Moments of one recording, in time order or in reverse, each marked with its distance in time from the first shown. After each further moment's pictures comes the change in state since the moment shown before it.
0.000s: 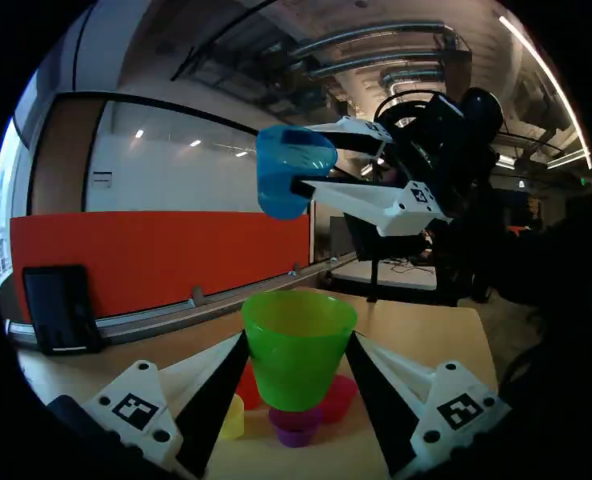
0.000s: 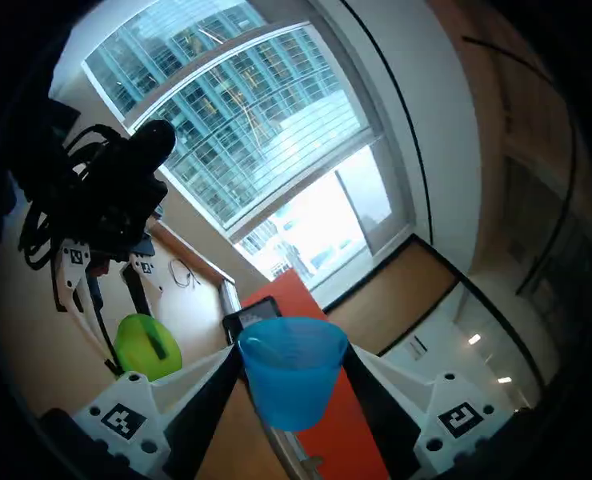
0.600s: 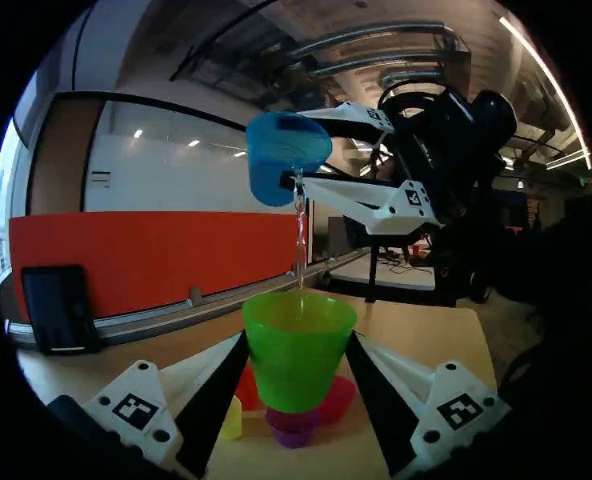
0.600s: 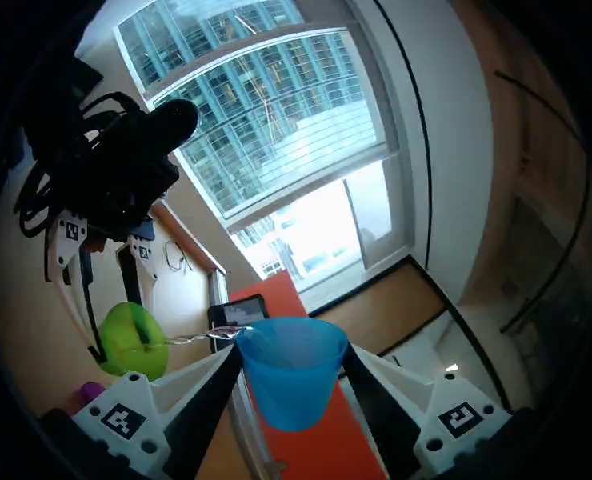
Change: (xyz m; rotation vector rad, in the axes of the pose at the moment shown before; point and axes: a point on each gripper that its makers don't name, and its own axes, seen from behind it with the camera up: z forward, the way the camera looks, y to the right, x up) left arm 0.000 0.000 0.001 -0.007 0.002 -0.001; right arm 0.008 0.011 0.009 -0.024 -0.003 -0.166
